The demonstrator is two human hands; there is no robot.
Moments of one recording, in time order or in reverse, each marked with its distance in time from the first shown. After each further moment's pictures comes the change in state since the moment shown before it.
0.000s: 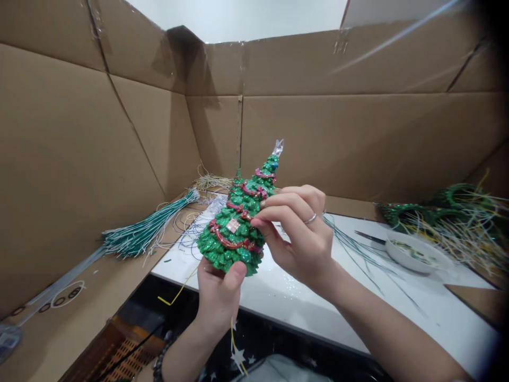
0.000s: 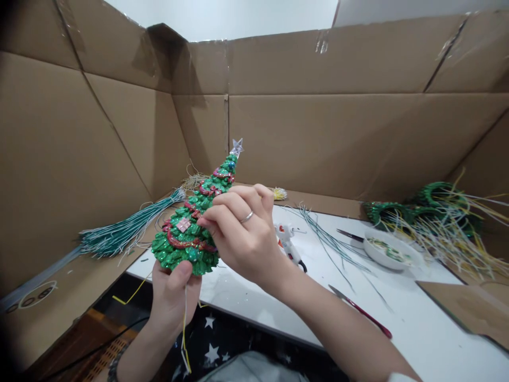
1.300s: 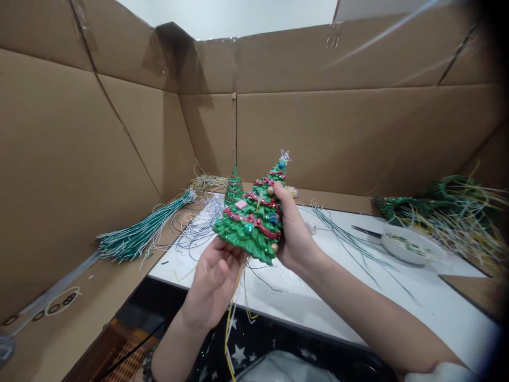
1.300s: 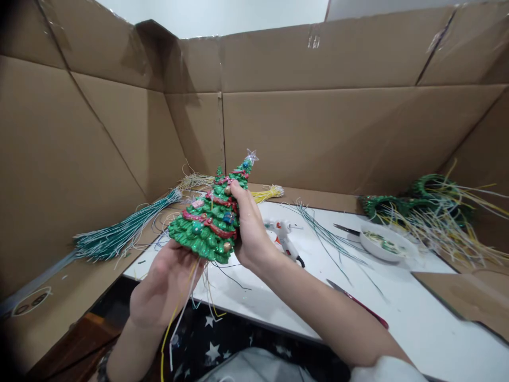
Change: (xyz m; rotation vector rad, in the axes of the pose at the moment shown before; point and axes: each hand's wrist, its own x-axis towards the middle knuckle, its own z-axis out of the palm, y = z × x) left_hand 0.010 0.019 -0.012 -0.134 -0.422 -0.154; right_hand -0.003 -0.001 0.028 1.211 0.208 1.380
